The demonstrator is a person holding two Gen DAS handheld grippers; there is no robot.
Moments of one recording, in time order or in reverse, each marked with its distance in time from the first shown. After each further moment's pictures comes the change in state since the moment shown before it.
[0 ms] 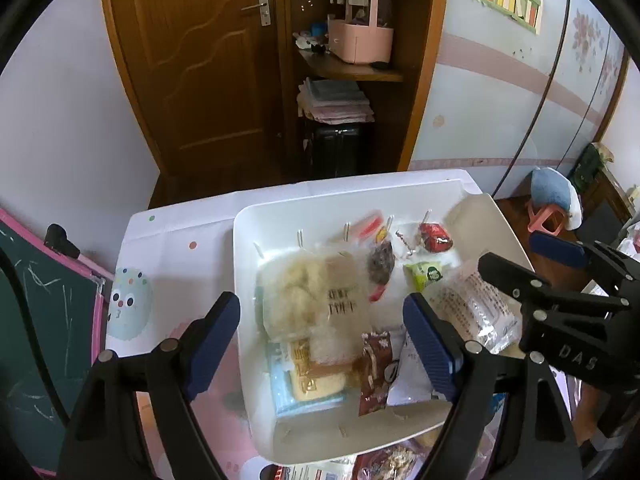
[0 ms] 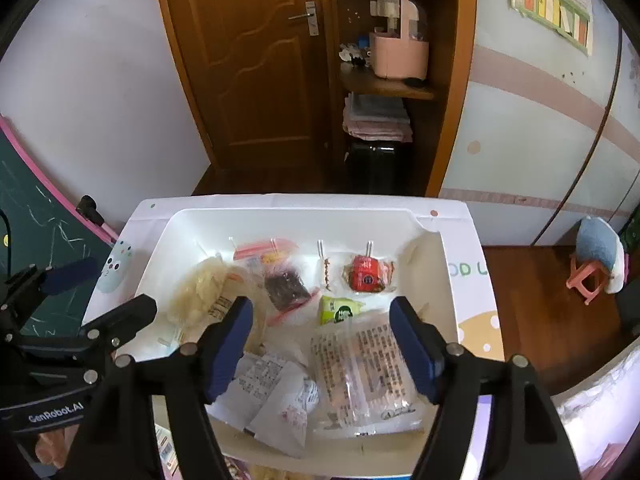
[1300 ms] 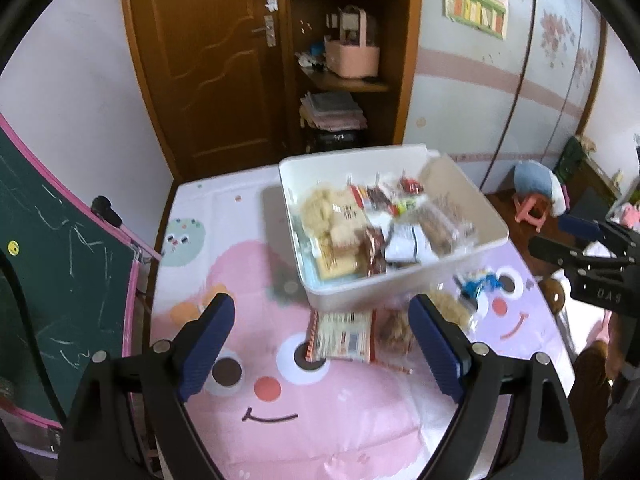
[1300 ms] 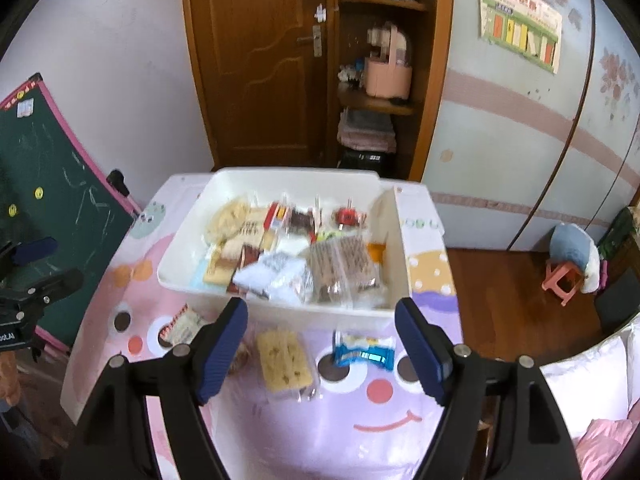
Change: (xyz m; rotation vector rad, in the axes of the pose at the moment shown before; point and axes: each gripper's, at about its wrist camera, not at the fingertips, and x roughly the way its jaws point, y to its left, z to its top) left arm -0.141 0.028 -0.131 0.040 -0.056 -0.004; right arm -0.123 0.007 -0.109 -0.062 -0.042 -0.033
